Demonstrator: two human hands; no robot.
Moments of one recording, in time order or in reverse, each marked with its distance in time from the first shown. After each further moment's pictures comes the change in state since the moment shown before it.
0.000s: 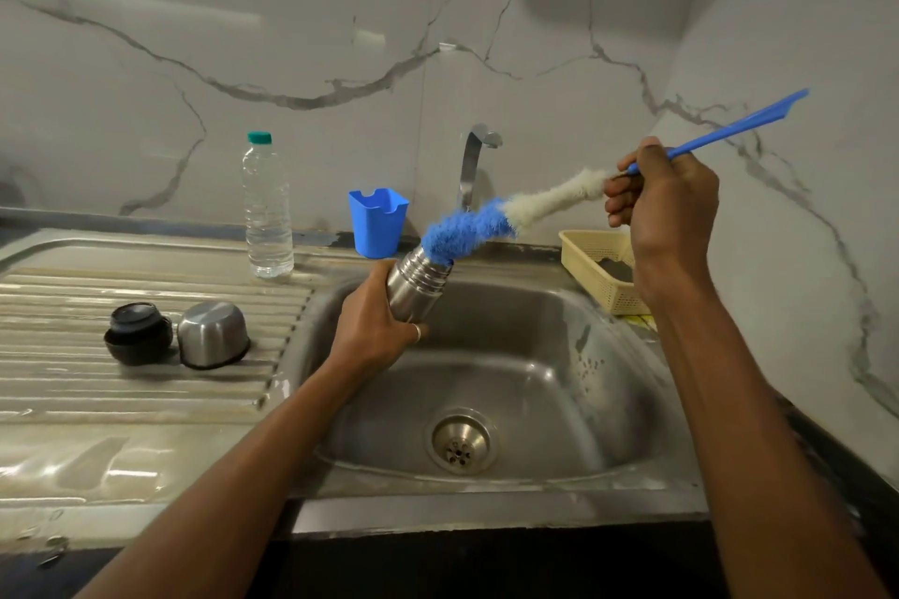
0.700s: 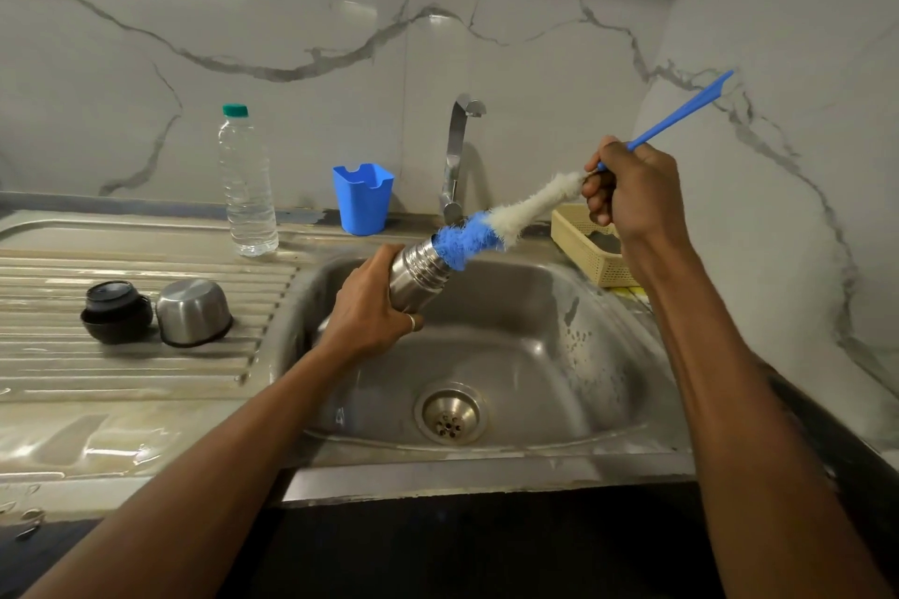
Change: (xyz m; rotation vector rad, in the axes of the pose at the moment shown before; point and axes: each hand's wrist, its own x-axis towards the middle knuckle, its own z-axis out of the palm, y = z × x) left_hand -0.005 -0.002 0.014 0.088 -0.065 0.145; right_hand 0.009 0.025 -0.013 -0.057 -0.213 0.148
